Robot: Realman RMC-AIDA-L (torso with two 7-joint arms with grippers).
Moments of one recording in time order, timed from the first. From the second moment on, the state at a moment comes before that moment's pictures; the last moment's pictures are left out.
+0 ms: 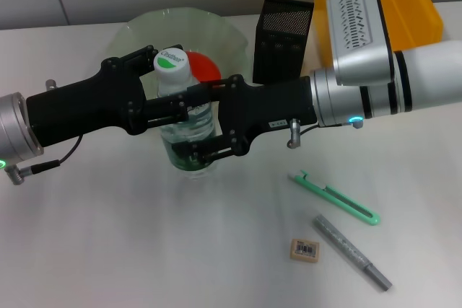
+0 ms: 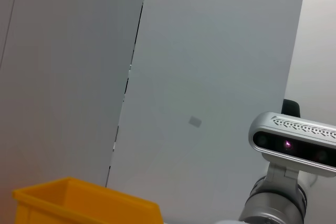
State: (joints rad) left arm -0.59 -2.07 0.78 0.51 1.66 1.65 -1.24; right arm 0.82 2.09 -1.00 -0.44 -1.83 -1.37 1.14
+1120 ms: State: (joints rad) left arm -0.58 -2.07 0.77 0.48 1.65 1.65 -1.24; right arm 0.80 2.09 -1.00 -0.45 -1.82 -1.37 1.14
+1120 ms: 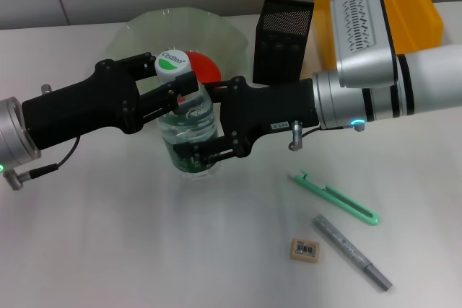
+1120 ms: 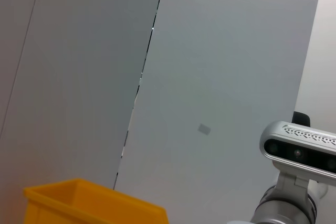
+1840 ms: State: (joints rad) left arm -0.59 -2.07 0.77 0.48 1.65 1.64 -1.25; right arm 0.78 2.09 -1.00 -0.47 -1.78 -1.37 1.13
